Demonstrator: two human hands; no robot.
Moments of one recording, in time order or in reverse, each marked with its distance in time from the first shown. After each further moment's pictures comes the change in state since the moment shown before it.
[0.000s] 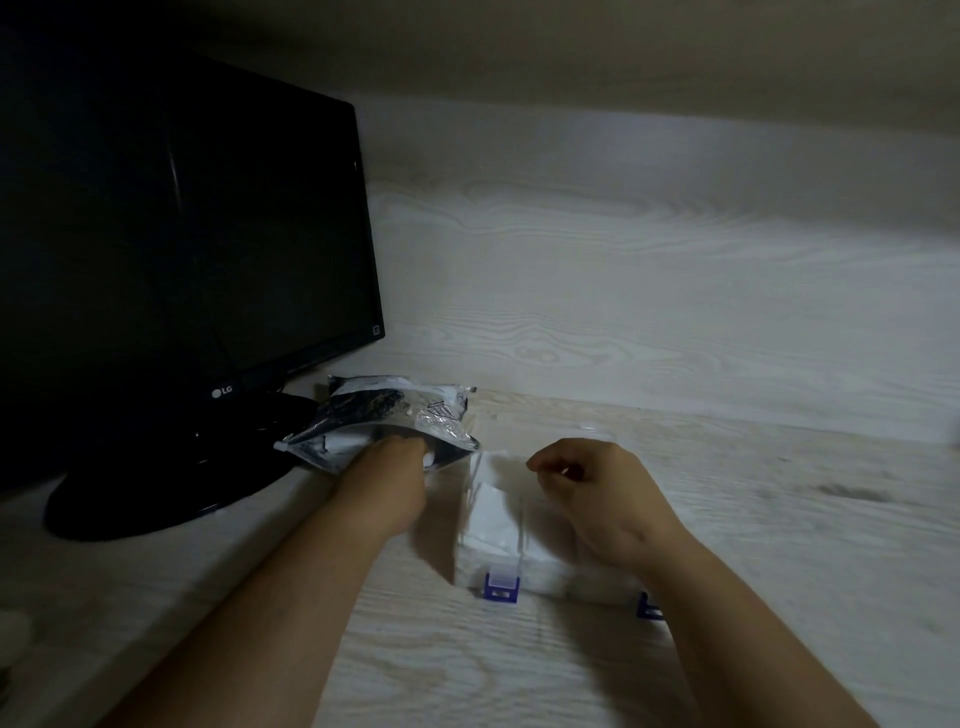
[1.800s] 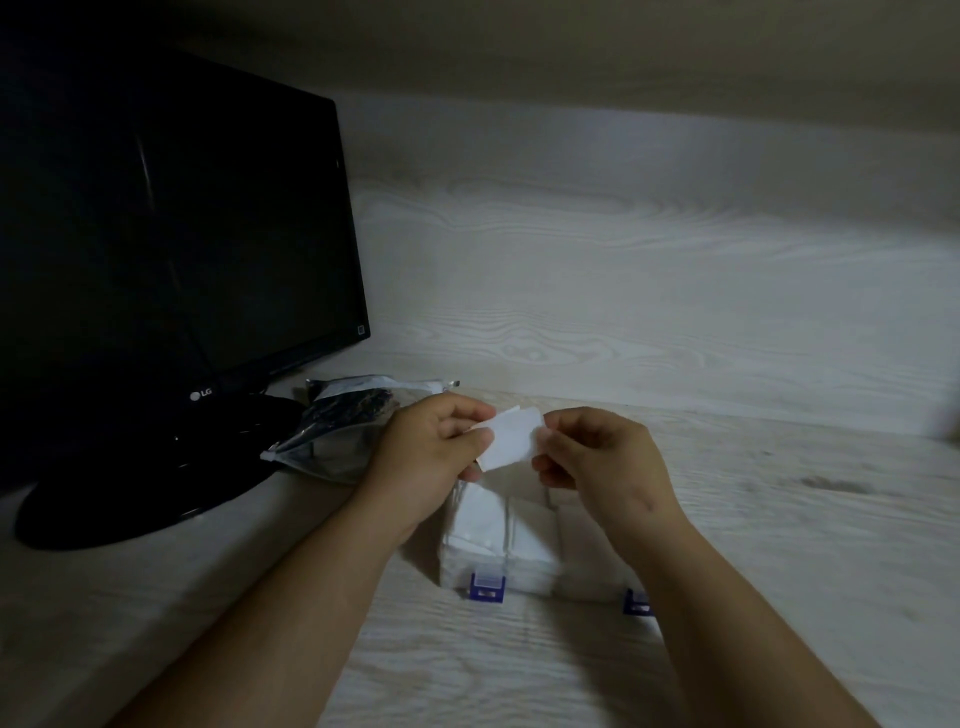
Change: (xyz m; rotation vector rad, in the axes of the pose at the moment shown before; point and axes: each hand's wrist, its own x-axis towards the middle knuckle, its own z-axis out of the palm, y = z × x) left_hand -0.018 0.059 -0.021 -1.082 0.031 0.012; right_hand -0.002 -0.014 -0.006 0.626 0.218 0.167
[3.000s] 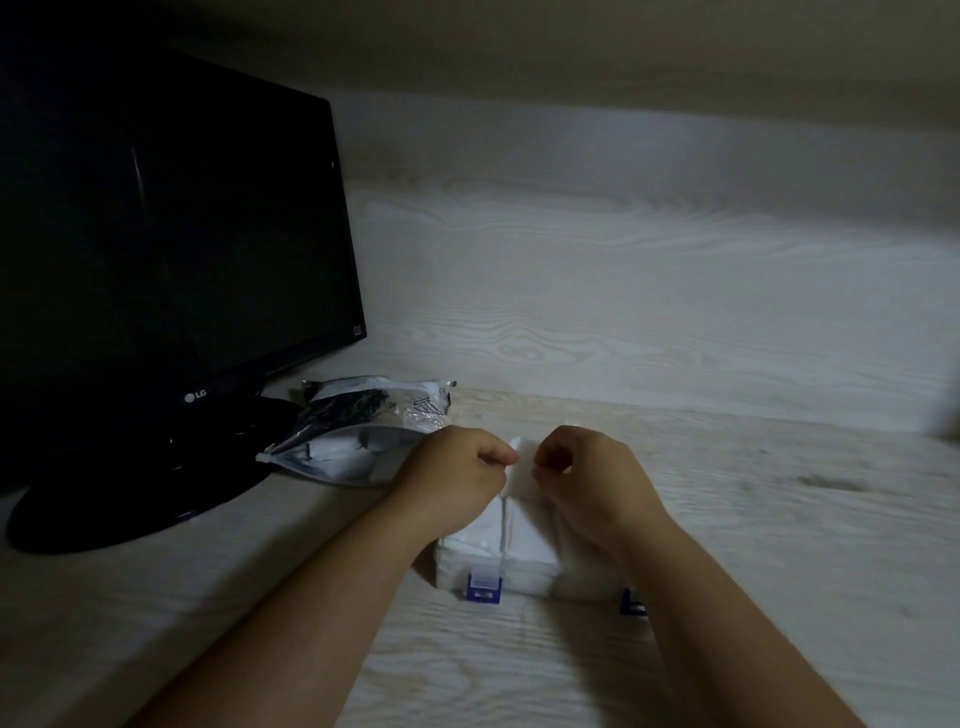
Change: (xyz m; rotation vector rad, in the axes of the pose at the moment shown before) left_hand 0.014 -0.023 0.015 0.518 -0.180 0.053; right_hand 0.019 0.024 -0.004 -0.853 -0.088 -0.137
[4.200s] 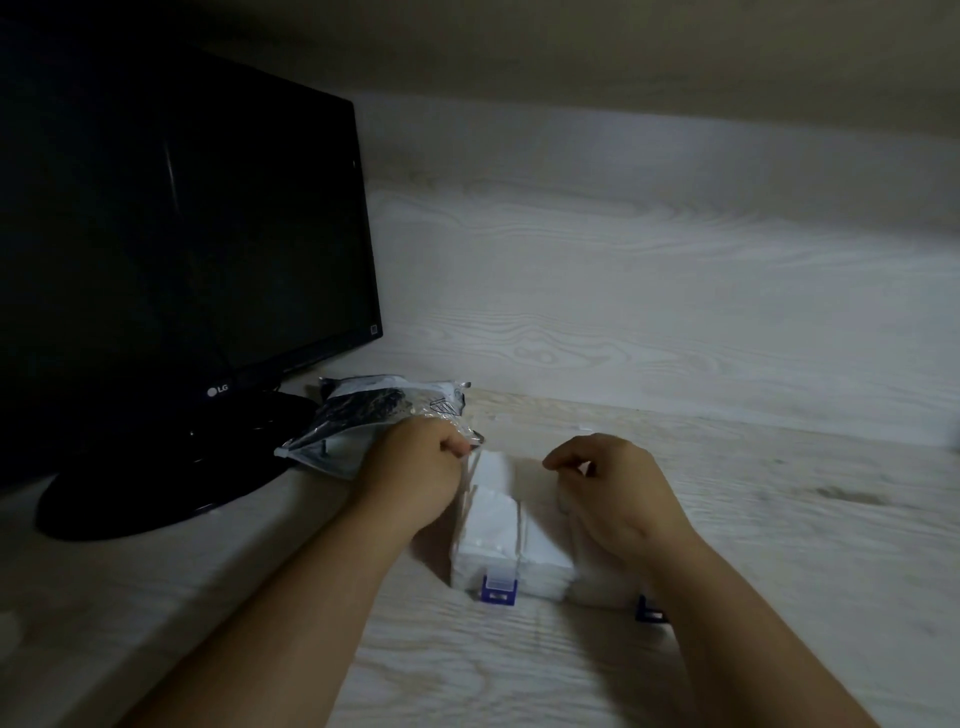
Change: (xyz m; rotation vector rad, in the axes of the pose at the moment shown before) left_hand -0.009 -0.015 -0.028 0.175 0.257 -0.115; right_hand -0.008 -0.001 -0.007 0.151 0.002 -0.054
